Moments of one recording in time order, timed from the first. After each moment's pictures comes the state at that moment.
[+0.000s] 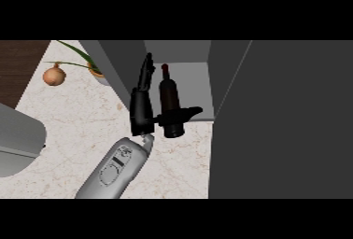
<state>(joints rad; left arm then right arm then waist) -0.52 0.00 -0.39 -1.24 0.01 0.77 -0.10 0.42 -0.14 0.19 -2.39 -0.35 0.33 0.16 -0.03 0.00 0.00</state>
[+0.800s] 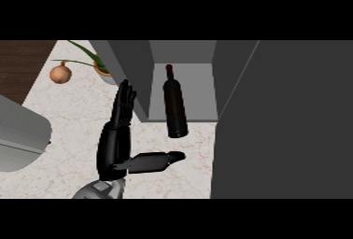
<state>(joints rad) -0.17 0.12 -0.48 -1.66 0.09 0.61 -0.13 0.40 -0.17 0.16 -2.40 -0.33 0.28 0.19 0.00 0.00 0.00</state>
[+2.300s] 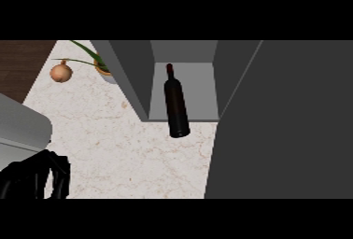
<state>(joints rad) 0.27 0.45 -0.17 -1.94 0.47 0.01 -0.30 0.40 -0.33 0.25 -2.40 -0.32 0.48 0.20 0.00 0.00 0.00</state>
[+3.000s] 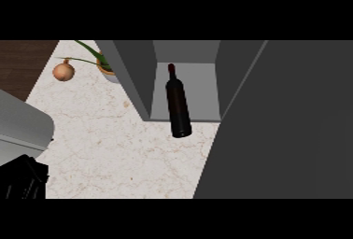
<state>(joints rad) 0.32 0.49 -0.06 -1.94 0.53 -0.12 -0.30 0.02 -0.17 0.46 -2.35 -0.32 0.33 0.48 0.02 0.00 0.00</state>
